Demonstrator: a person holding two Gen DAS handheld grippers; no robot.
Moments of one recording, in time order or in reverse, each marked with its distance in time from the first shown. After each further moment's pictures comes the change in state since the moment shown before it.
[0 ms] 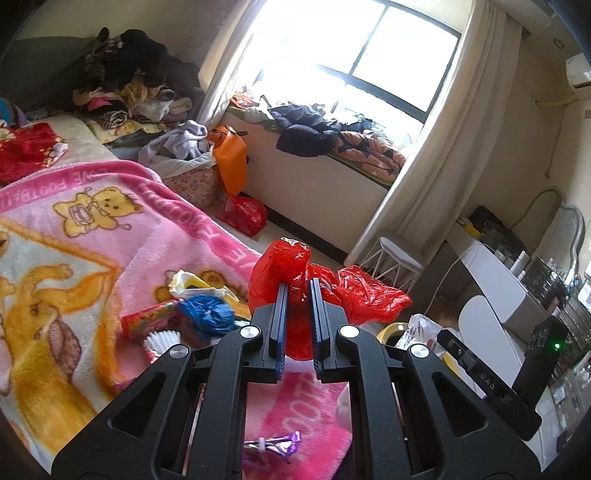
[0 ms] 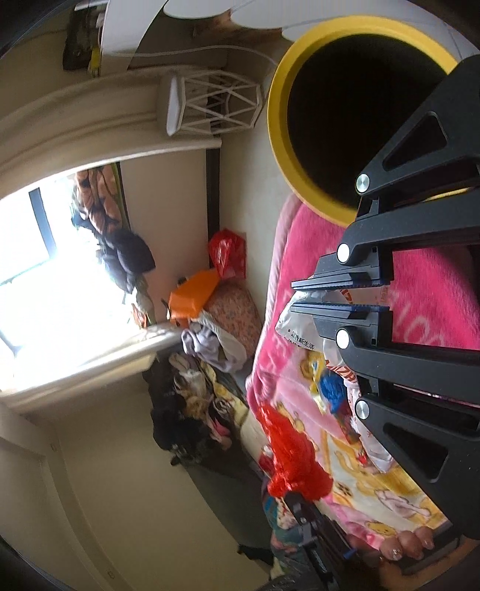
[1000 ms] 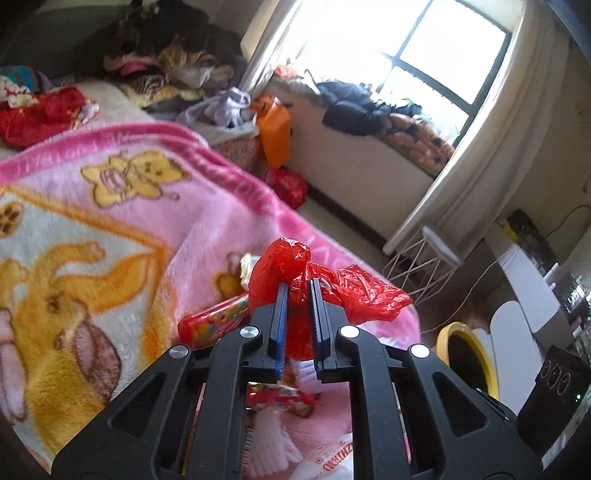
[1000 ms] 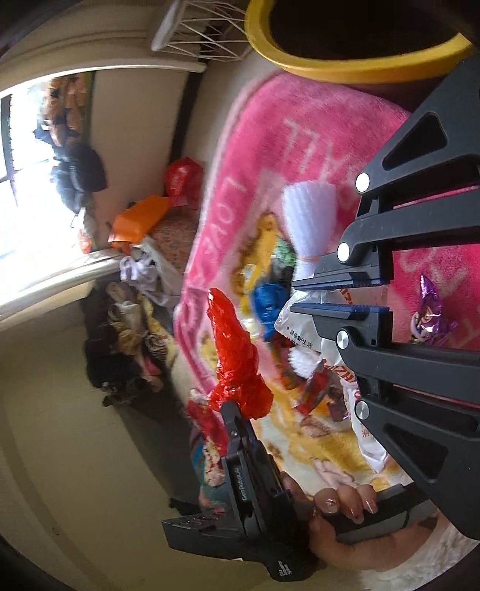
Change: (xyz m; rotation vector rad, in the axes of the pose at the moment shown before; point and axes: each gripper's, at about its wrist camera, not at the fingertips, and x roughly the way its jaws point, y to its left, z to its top) left arm 0.033 0.085 0.009 -0.091 0.093 0.113; right arm 0.067 0.107 -0.042 -0.160 0.203 0.233
